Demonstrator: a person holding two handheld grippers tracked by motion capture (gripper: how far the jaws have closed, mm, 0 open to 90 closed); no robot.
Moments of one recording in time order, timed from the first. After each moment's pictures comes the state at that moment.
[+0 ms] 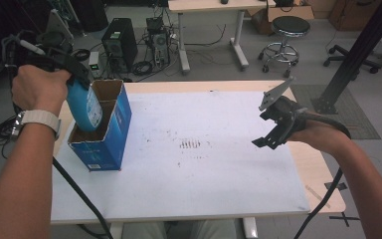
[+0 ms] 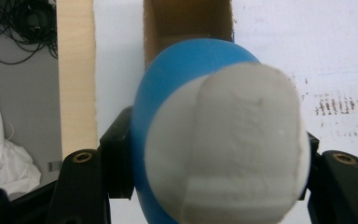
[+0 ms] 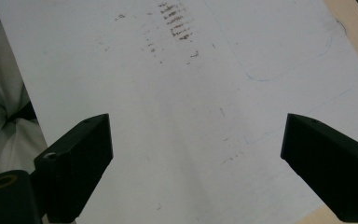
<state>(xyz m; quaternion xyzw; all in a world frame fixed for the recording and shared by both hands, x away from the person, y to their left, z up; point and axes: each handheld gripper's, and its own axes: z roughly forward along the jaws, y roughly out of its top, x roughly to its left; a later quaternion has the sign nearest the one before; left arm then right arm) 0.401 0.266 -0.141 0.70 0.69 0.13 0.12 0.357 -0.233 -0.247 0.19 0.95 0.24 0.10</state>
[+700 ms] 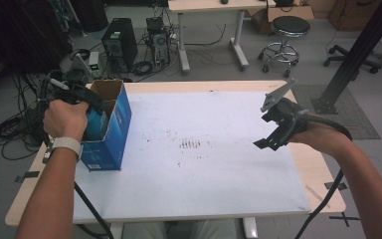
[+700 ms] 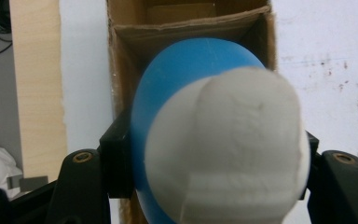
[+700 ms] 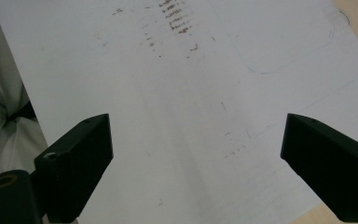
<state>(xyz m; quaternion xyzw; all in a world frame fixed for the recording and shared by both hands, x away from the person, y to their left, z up) 0.411 0.267 -0.238 0.71 0.69 0.11 0.11 0.358 -0.239 -0.252 0.20 0.95 0.24 0.09</state>
